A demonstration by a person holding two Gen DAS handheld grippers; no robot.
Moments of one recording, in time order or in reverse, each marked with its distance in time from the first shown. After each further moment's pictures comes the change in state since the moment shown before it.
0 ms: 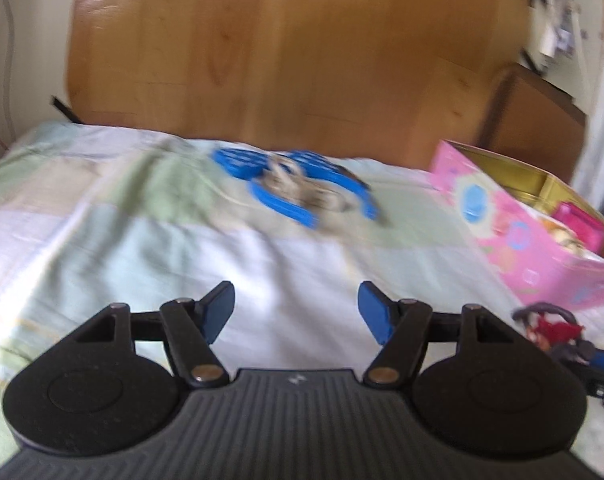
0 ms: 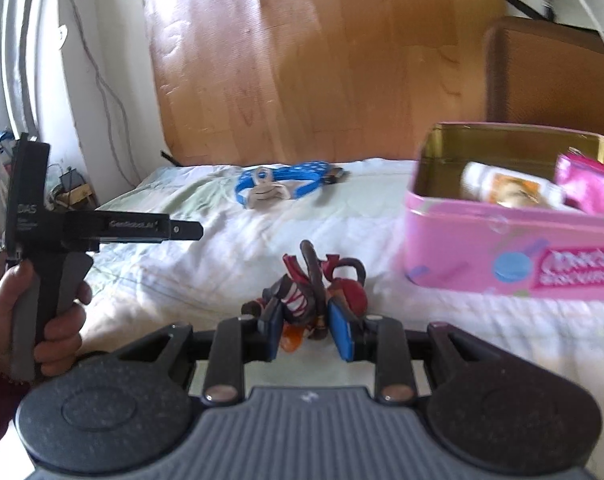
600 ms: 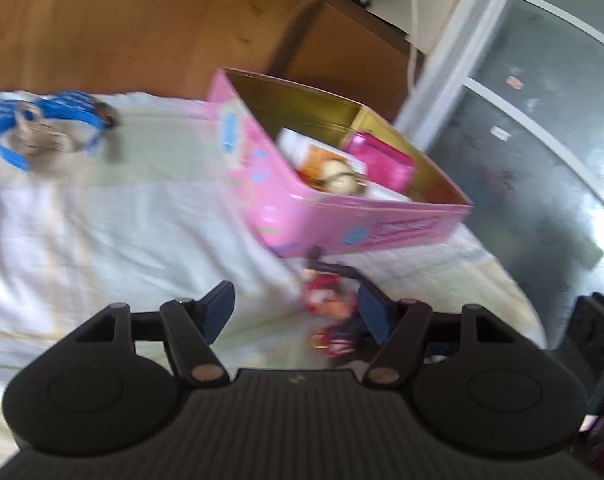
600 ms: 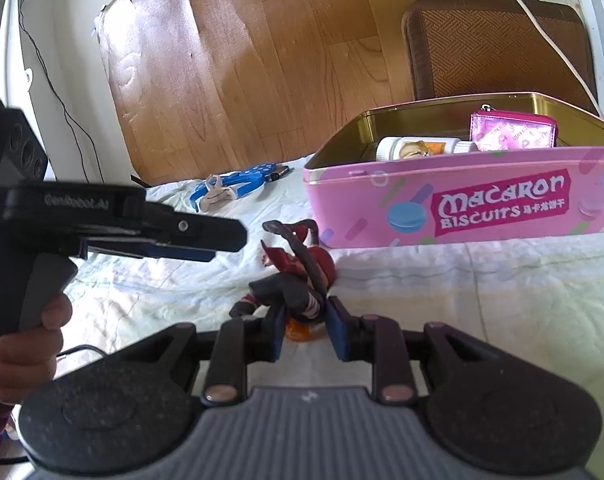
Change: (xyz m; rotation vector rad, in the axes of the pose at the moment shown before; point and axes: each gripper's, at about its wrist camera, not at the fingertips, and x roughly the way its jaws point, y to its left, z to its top) left arm -0.005 -0.116 -0.005 0.039 0.216 -0.499; right arm -0.036 -0.053 -0.028 0.121 -0.024 -0.033
